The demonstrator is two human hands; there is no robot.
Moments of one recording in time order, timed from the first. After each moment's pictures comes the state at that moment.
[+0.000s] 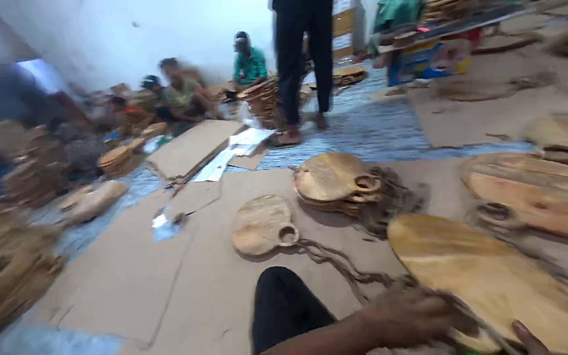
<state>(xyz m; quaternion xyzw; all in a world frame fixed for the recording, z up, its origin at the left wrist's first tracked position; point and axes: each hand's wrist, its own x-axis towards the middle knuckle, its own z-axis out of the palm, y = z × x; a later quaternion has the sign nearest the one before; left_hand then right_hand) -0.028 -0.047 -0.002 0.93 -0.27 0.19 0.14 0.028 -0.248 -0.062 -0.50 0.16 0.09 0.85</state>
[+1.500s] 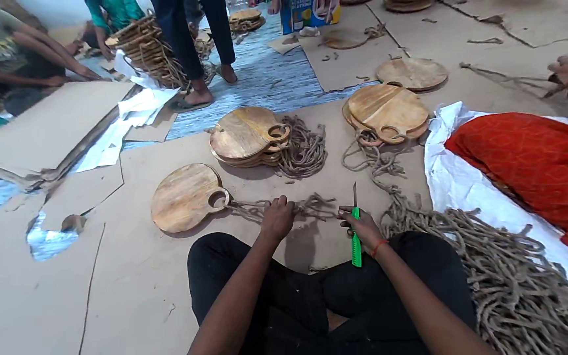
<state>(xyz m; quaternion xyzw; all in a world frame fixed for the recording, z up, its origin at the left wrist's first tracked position) 0.019 0.013 -0.038 0.98 0.03 -0.10 0.14 0.075 -0.235 -0.087 -0.71 0.13 0.25 0.64</state>
